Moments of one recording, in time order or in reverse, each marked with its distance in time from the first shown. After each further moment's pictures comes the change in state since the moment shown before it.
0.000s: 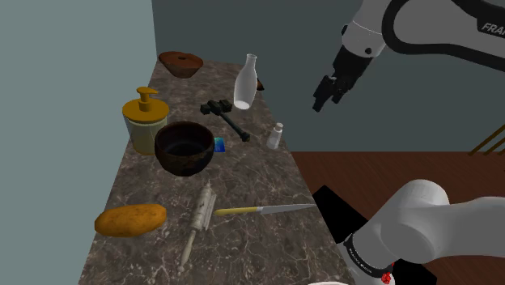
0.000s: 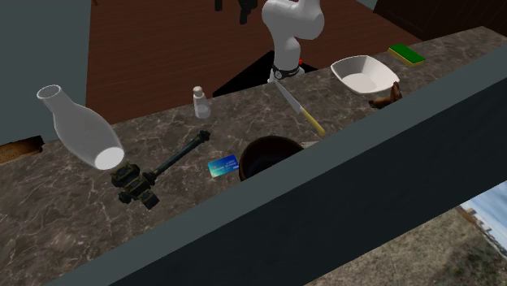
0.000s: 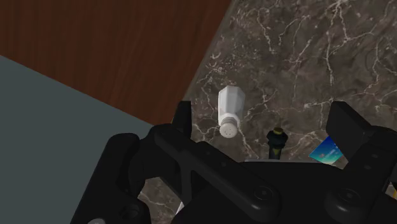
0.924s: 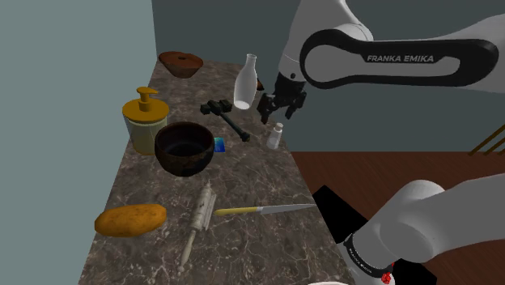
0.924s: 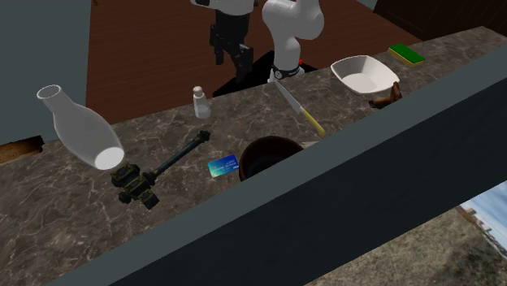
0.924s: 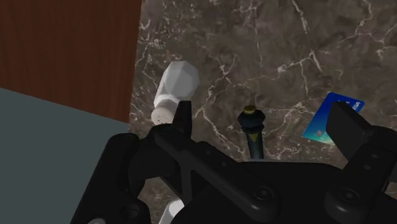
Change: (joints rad) arm -0.023 0.318 0.165 -0.001 0.048 0.317 0.328
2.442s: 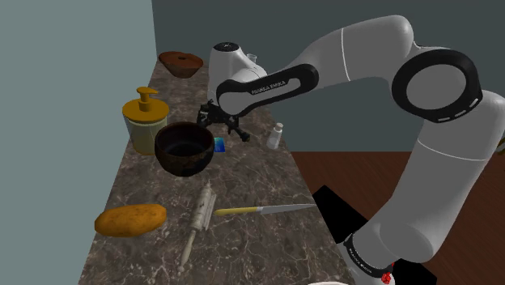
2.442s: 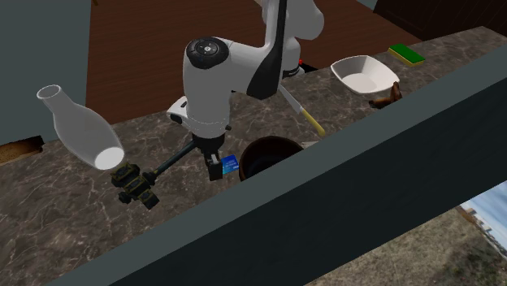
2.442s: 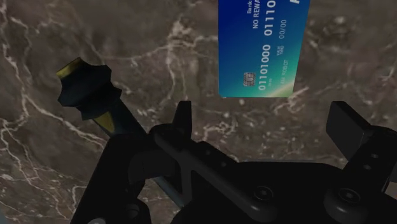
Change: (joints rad) arm 0.011 0.764 0.094 0.433 -0.243 0.288 0.553
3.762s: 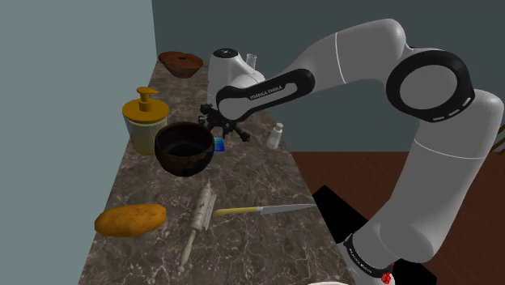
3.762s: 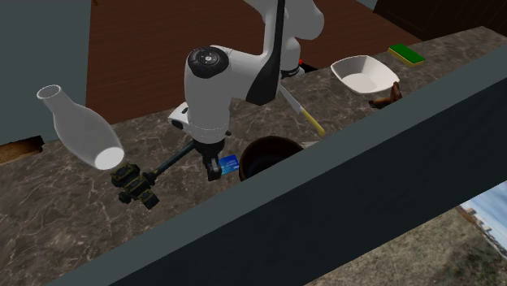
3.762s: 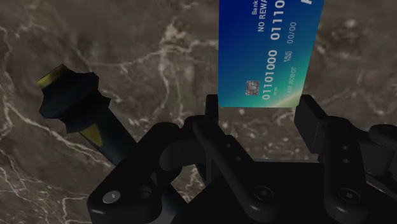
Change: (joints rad) arm 0.002 0.026 -0.006 -0.009 -0.015 0.038 0.010
